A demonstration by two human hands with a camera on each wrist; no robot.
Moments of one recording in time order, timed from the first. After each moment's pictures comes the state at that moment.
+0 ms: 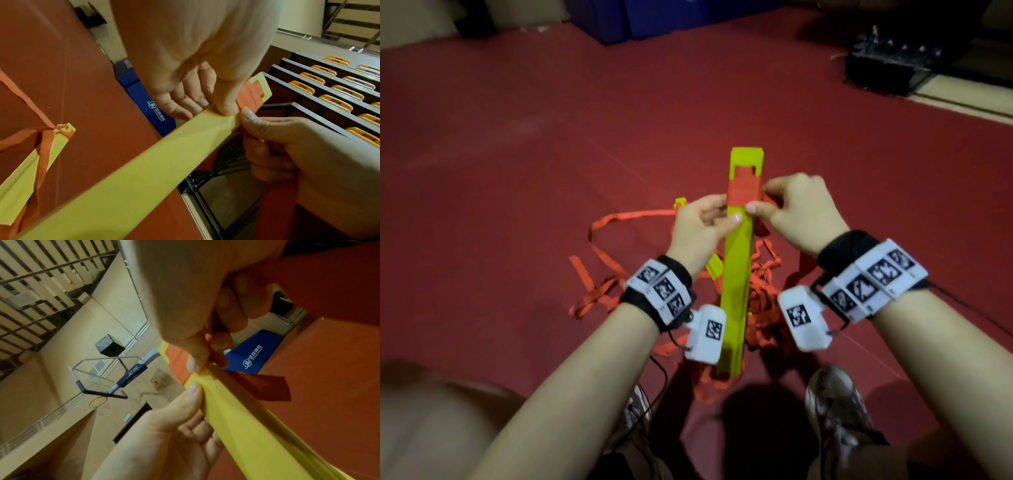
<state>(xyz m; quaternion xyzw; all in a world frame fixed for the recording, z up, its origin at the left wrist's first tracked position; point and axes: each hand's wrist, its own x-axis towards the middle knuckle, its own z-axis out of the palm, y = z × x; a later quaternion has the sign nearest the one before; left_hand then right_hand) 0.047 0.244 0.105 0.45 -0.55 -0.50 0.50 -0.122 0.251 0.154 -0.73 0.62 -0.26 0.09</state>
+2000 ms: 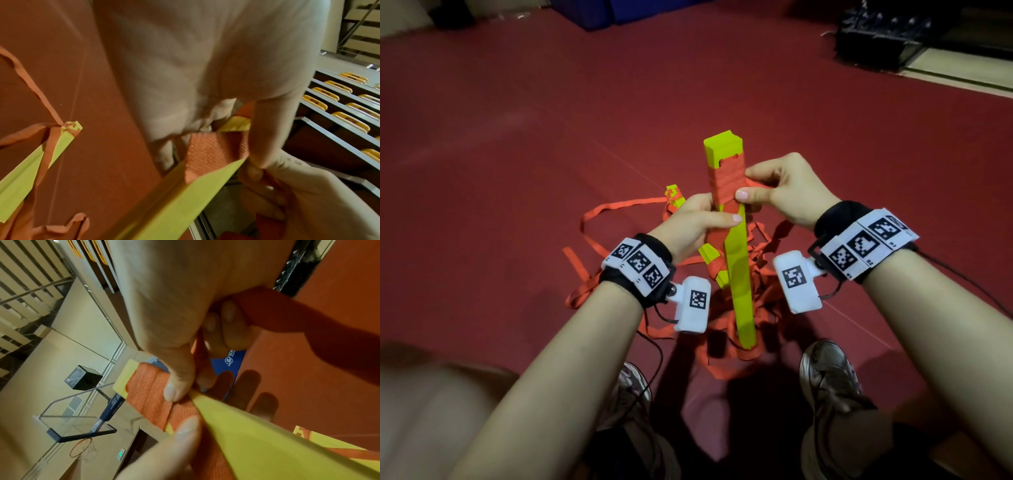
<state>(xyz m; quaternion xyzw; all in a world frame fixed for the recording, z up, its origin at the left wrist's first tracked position) 0.050 0.246 0.108 0.35 -0.56 -0.67 0.34 -0.136 0.254 0.149 -0.70 0.50 -0.37 0.35</state>
